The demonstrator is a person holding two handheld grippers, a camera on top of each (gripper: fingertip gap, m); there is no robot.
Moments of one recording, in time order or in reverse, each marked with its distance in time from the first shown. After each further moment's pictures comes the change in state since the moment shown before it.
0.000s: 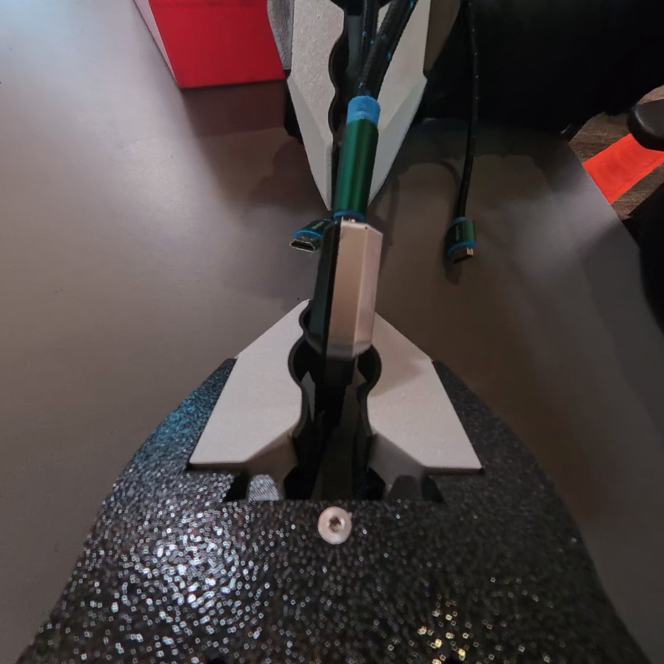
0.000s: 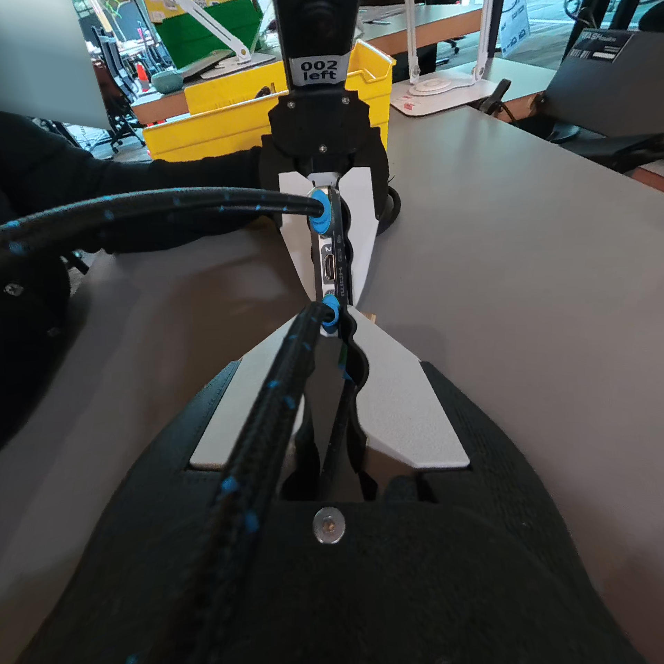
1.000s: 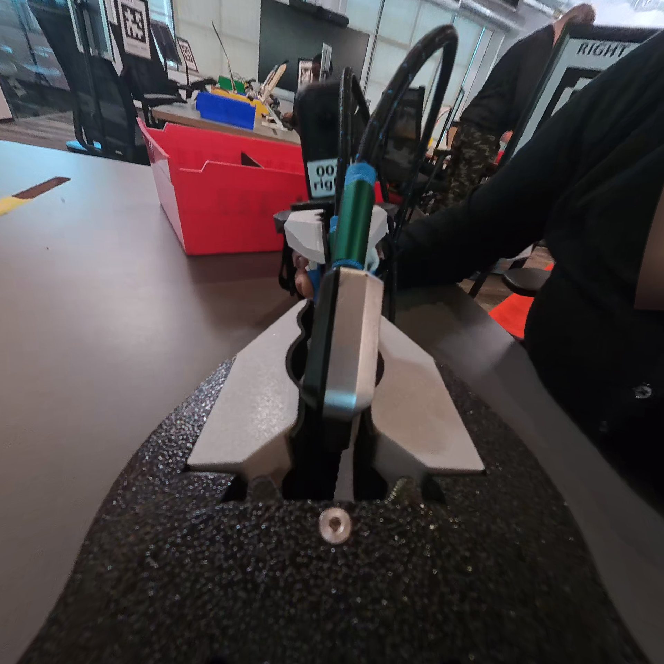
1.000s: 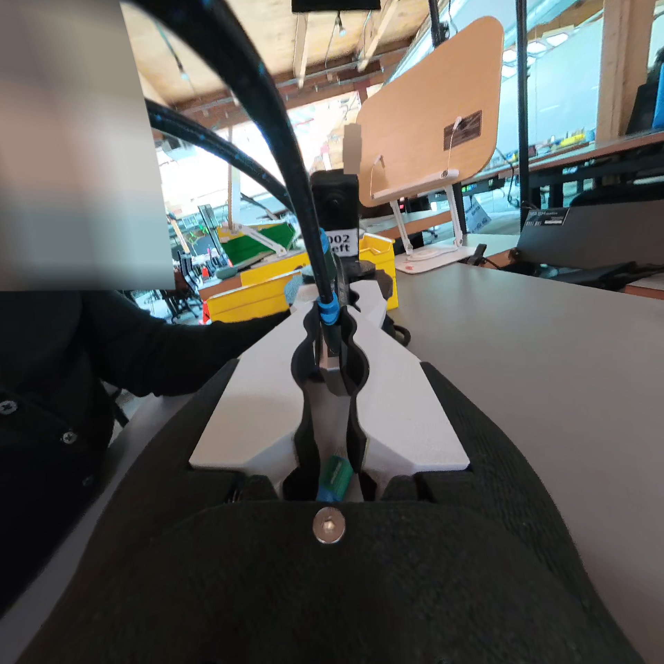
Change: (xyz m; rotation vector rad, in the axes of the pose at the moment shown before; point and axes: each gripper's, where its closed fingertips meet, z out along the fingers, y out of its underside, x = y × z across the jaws) left arm 0.021 -0.063 -0.026 0.464 0.111 -0.031; right arm -0.018 -0.065 0.004 0.504 -0.039 0.105
